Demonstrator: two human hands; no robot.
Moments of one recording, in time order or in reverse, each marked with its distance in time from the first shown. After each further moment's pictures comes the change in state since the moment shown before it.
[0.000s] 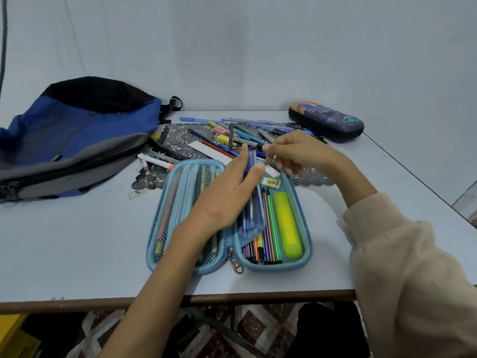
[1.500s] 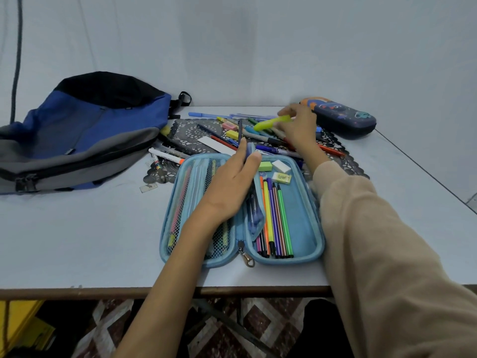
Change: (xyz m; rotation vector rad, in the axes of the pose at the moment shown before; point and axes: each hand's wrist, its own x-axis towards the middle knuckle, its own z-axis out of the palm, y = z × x) left_hand -0.004 -0.001 -0.008 -0.253 0.097 -0.058; right_hand 0.101 0.035 0.011 -0.026 0.718 -0.059
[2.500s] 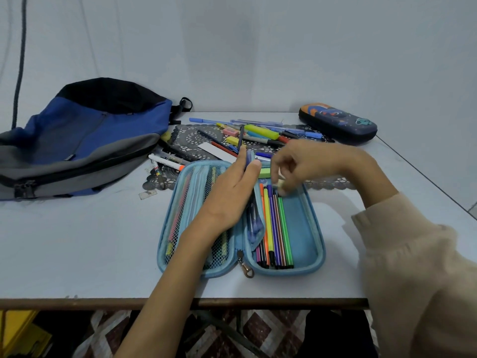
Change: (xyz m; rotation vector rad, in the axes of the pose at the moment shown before) left_hand 0.000 0.001 0.002 0.028 0.010 -0.003; right_hand -0.075 -0.077 -0.084 -0.457 -1.058 -0.212
